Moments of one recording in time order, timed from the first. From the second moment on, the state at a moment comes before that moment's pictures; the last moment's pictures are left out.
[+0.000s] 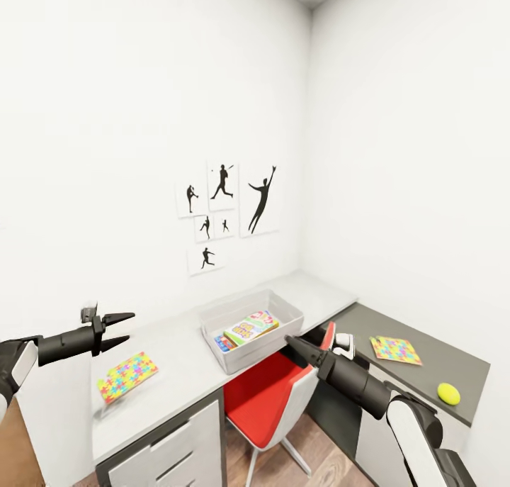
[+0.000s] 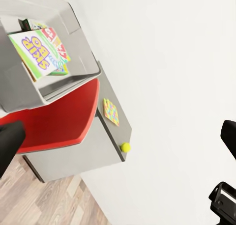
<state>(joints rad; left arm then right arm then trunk) -0.81 0.44 0.39 -0.47 0.13 0.99 -1.20 -0.17 -0.03 -0.02 -1.58 -0.75 0.67 0.73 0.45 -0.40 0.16</state>
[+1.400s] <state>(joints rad) -0.81 0.44 0.39 -0.50 0.13 1.00 -1.20 -0.17 -0.03 -0.02 -1.58 -0.74 0.67 0.73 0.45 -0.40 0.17</state>
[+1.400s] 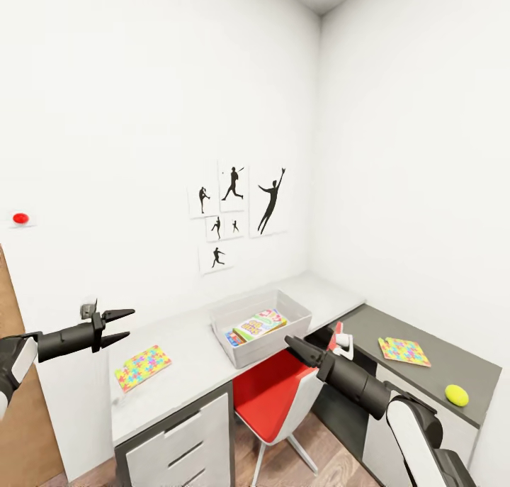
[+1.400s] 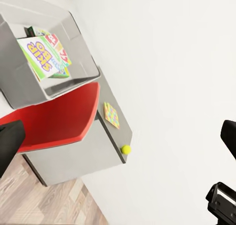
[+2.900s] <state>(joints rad) -0.81 0.44 0.39 -0.50 0.13 1.00 -1.20 -0.17 -0.03 -0.02 -1.58 -0.73 0.67 0.73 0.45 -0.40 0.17</state>
